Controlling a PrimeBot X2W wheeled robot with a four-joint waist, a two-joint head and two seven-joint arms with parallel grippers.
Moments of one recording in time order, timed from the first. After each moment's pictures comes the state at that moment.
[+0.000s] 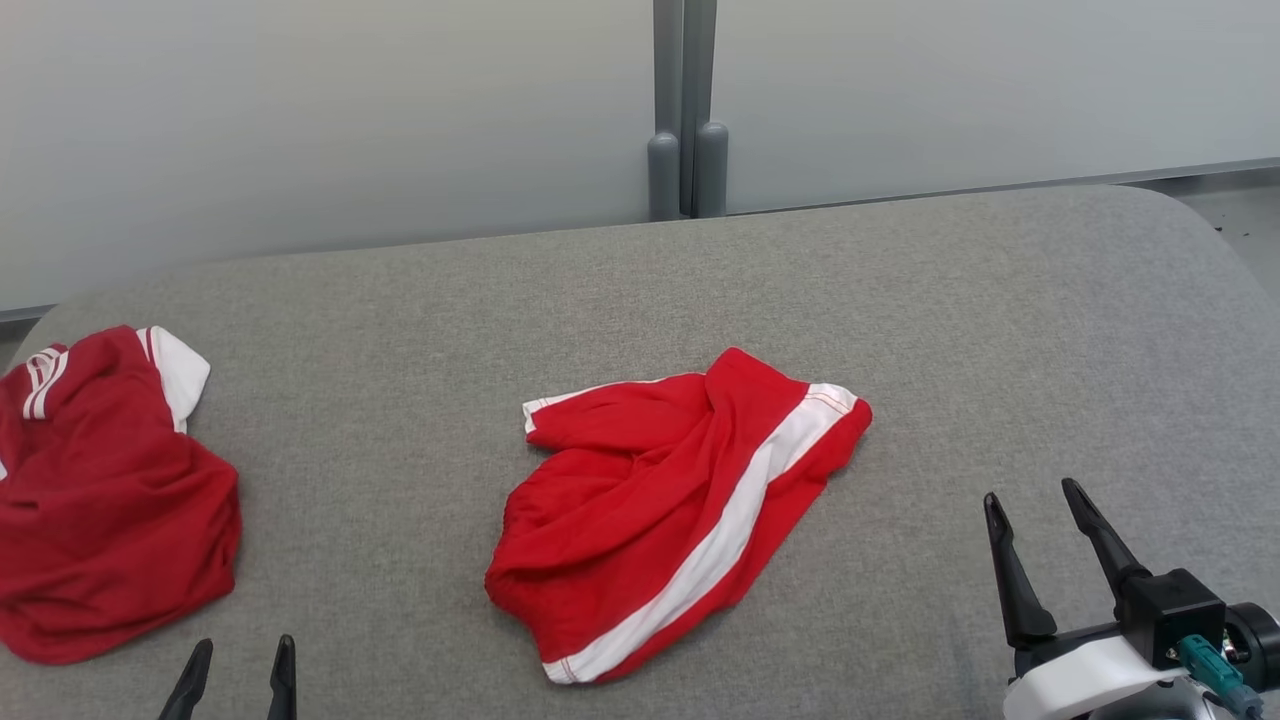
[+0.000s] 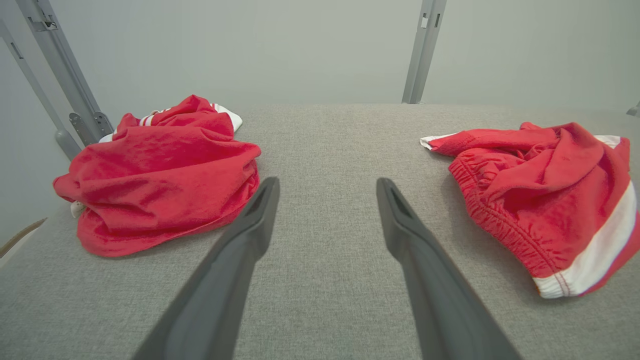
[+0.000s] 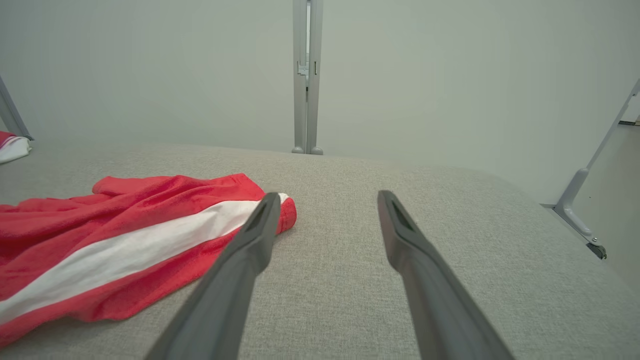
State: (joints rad) left arm 0.28 0.24 0.00 0.08 -0.31 -0.12 -0.26; right arm 0.09 -0.11 0.00 0.09 0.04 0.13 -0.26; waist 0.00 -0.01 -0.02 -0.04
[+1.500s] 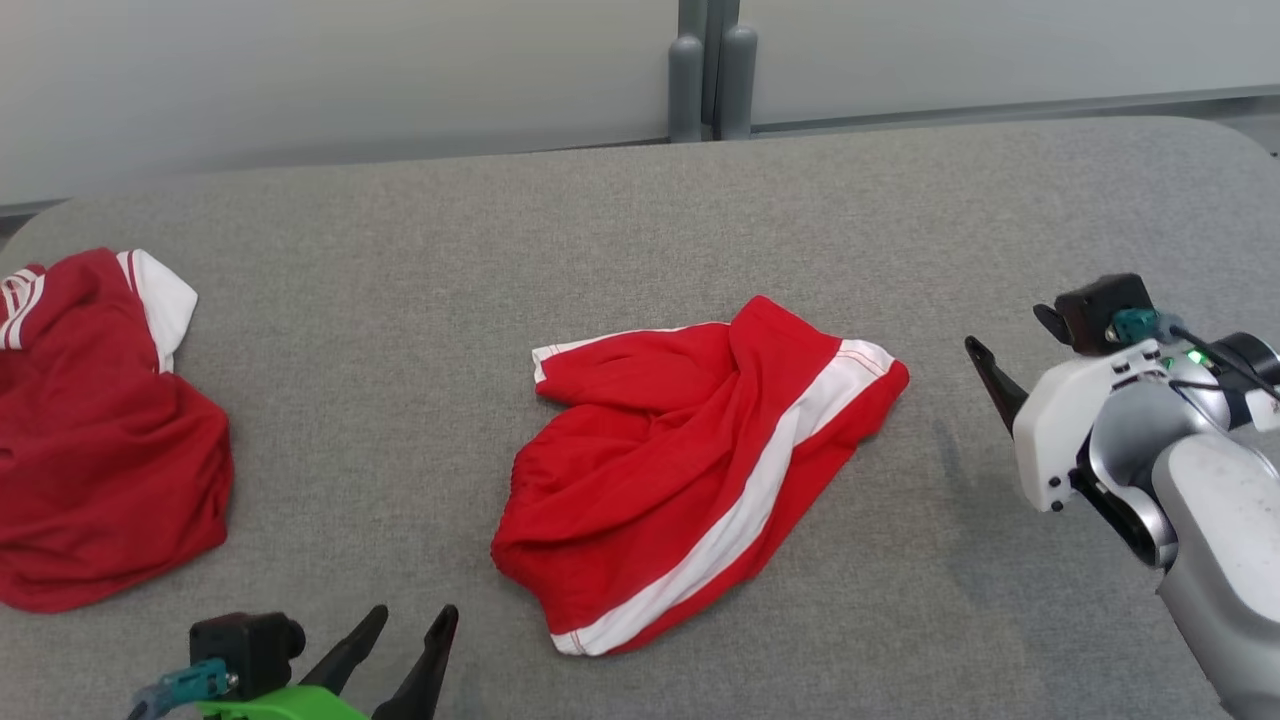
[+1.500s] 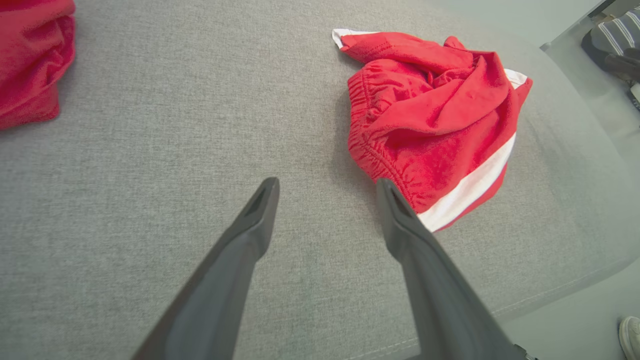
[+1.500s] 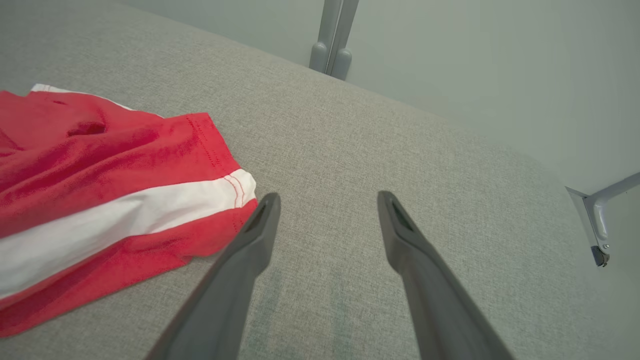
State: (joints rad) left arm 0.25 0.21 -0.13 -0.20 -0.55 -0.11 0.35; right arm -0.40 -0.40 0.27 0.30 0.25 0.13 0.24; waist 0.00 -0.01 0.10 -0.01
